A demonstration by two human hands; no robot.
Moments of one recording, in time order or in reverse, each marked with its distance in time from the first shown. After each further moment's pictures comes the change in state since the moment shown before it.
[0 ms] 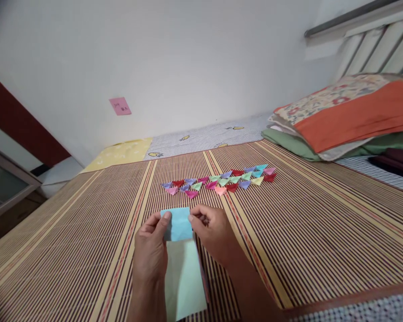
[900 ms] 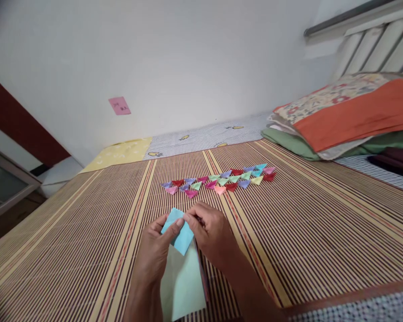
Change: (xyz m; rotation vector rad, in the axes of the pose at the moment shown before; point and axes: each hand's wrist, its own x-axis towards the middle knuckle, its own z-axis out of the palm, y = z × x) left_hand -0.003 0.004 -0.005 0.303 -0.290 0.004; right_hand -0.003 -0.009 -0.001 -0.279 0.026 -0.282
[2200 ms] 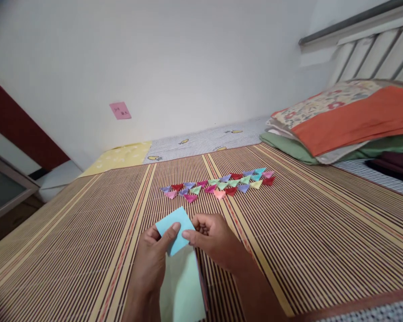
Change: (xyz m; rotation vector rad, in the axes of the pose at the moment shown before) left_hand -0.002 0.003 0.004 -0.126 0.082 -0.079; right_hand -0.003 0.014 -0.006 0.456 -0.241 0.334
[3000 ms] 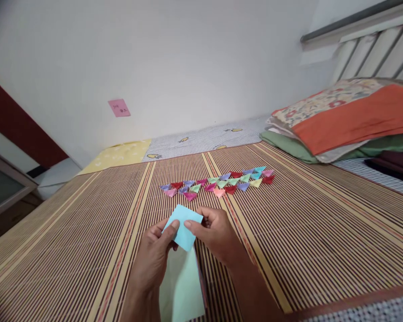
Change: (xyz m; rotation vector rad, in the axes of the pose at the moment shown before) left_hand 0.002 0.003 0.000 0.099 -0.094 0.065; right_hand 0.005 0.009 0.001 0.016 0.176 -0.013
